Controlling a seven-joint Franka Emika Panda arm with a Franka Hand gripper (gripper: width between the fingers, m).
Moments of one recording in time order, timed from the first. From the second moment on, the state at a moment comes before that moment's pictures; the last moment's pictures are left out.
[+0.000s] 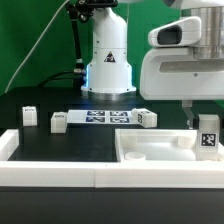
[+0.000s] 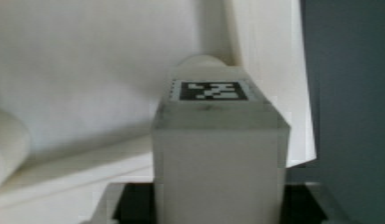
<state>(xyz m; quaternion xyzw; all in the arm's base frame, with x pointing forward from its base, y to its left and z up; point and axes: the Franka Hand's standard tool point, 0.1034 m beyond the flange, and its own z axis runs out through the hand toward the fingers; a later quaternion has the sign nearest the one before) 0.638 0.110 0.080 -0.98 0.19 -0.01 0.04</state>
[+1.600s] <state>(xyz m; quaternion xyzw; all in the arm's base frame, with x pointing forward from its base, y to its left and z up) 0.628 0.120 0.078 -0.98 0.21 0.00 0.04</state>
